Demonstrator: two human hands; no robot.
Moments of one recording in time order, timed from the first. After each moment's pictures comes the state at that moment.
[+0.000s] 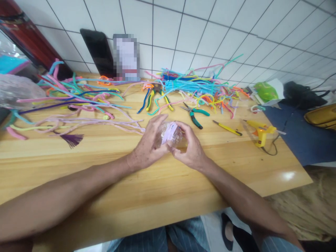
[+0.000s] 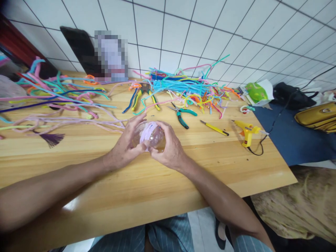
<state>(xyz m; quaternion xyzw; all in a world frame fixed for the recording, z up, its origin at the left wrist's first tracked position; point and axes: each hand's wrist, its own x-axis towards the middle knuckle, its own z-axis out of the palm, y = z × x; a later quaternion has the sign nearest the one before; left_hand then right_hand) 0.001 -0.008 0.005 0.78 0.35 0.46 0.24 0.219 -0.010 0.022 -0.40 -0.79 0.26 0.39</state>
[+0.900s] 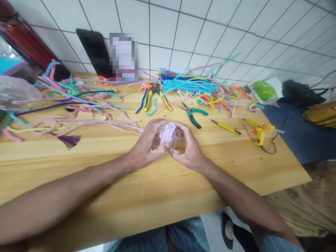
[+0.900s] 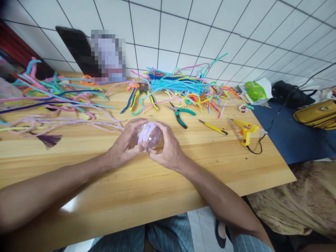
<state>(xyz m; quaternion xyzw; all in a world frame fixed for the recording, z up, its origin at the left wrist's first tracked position) 0.000 -0.006 0.008 0.80 0.32 0.45 0.23 0.221 -0.011 0.023 -0.39 -0.79 0.26 0.39</state>
